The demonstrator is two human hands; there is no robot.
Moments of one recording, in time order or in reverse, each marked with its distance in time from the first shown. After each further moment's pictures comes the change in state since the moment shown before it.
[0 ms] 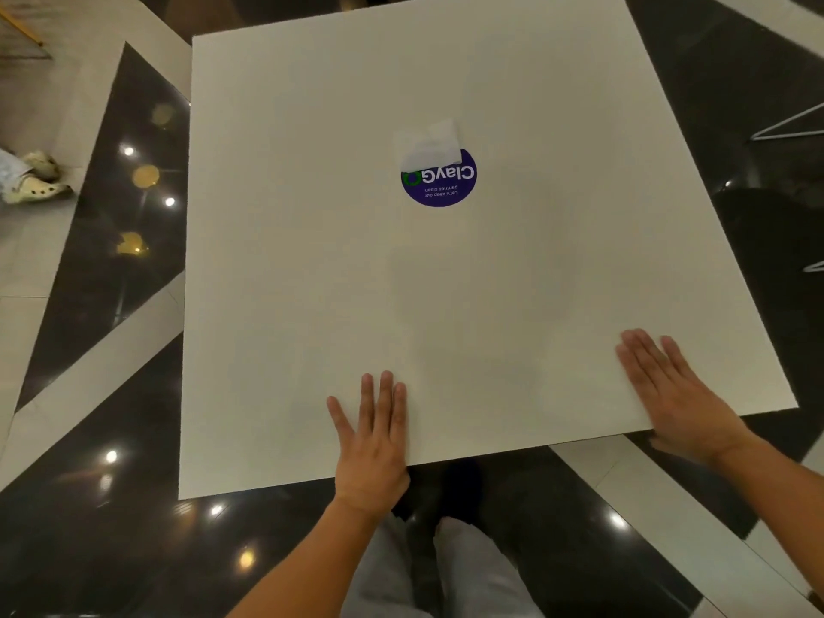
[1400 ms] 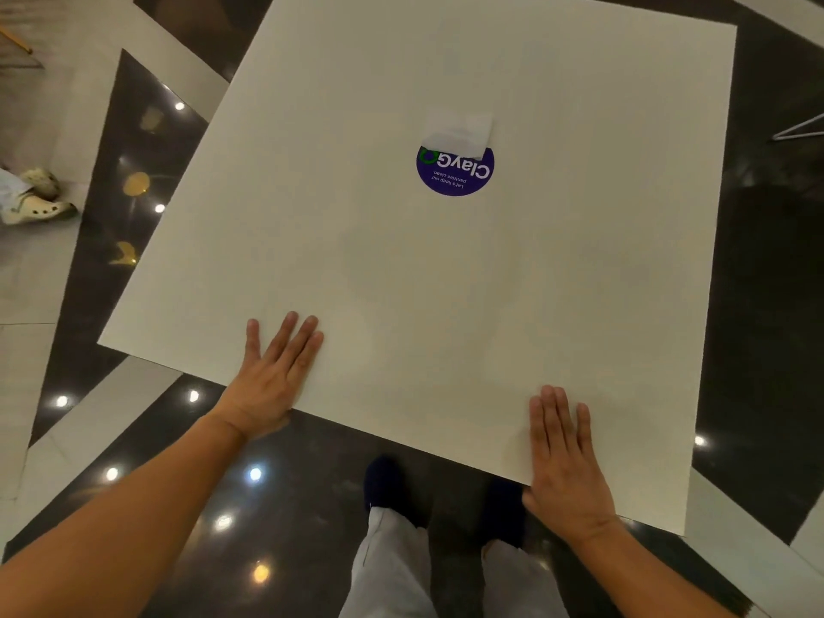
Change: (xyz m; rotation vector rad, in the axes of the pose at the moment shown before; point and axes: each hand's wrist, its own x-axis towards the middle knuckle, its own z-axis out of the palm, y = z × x) left_hand 0.088 -0.305 -0.067 0.354 -0.043 0.301; right_hand 0.109 -0.259 -0.038 0.280 0.248 0.234
